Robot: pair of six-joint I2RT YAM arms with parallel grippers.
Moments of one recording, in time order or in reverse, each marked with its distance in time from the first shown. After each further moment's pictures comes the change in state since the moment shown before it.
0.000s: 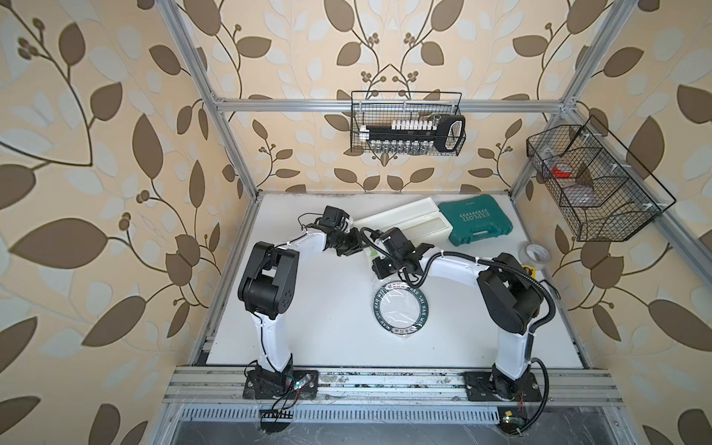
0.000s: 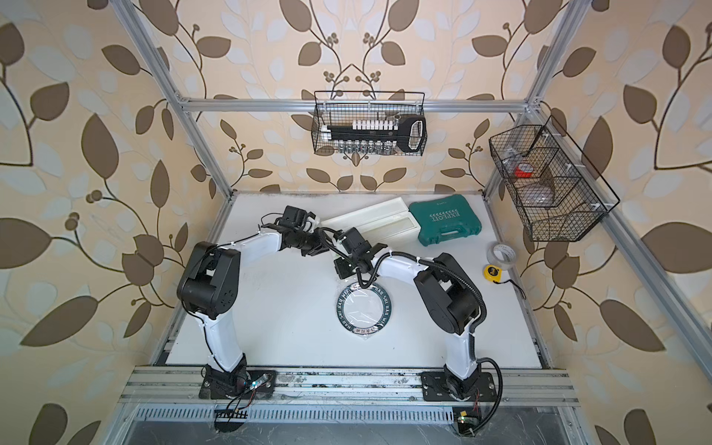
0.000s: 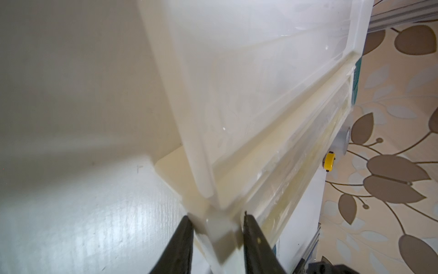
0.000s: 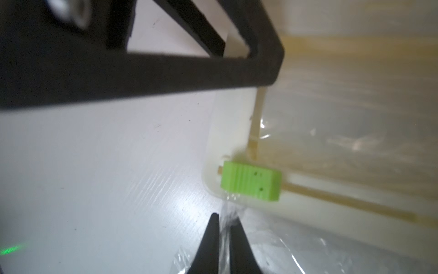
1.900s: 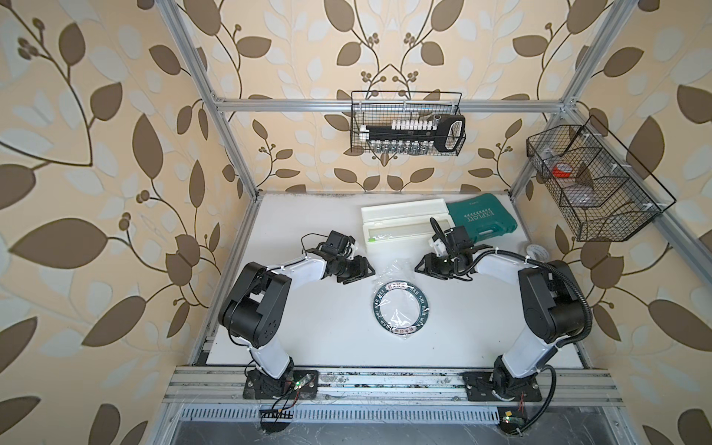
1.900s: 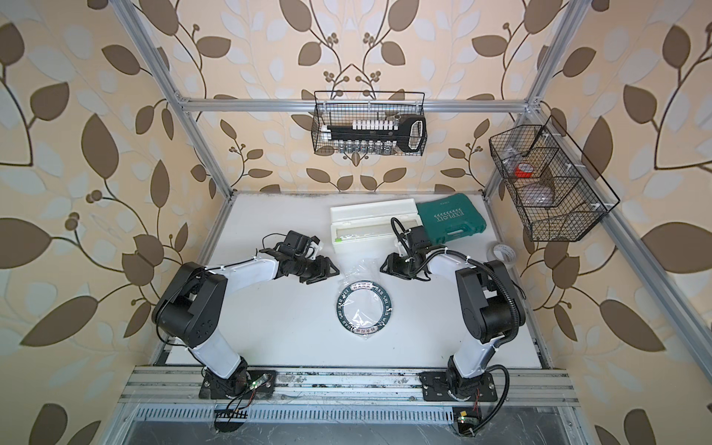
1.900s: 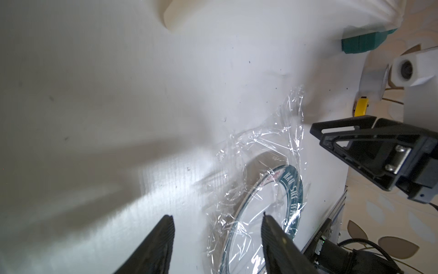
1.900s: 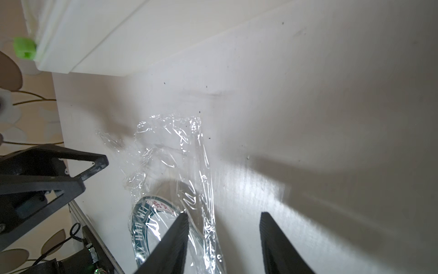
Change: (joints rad) left arm -0.118 -0.240 -0.376 0.080 -0.051 0.037; right arm -0.465 -0.219 -0.343 -0.033 -0.374 0.181
